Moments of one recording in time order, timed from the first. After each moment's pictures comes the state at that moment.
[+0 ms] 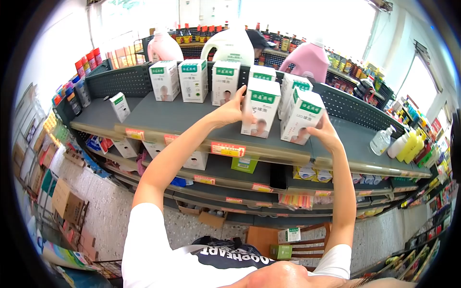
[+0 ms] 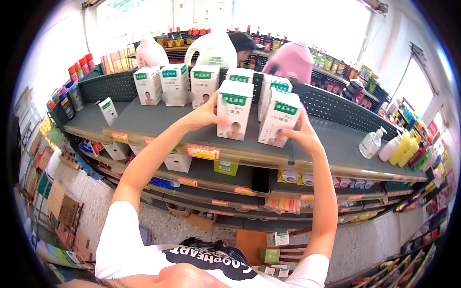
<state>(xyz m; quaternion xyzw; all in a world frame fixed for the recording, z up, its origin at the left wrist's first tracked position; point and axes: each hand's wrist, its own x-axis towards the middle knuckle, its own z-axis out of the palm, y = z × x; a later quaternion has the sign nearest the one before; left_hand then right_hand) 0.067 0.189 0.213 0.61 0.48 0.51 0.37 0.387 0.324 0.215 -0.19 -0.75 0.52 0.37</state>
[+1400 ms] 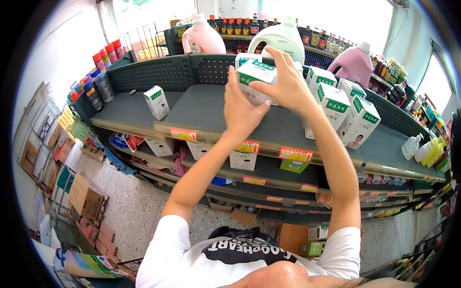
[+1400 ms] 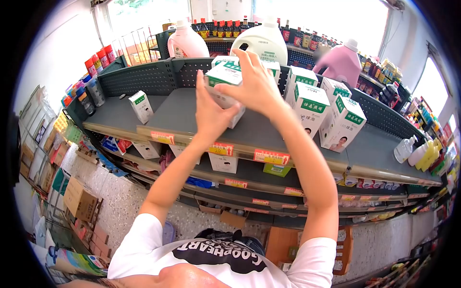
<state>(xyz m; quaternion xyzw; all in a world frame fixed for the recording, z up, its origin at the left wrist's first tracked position) -0.007 0.078 0.227 0.46 0.65 0.59 -0.13 0.096 0.178 0.300 -0.10 -0.89 0.10 0.44</state>
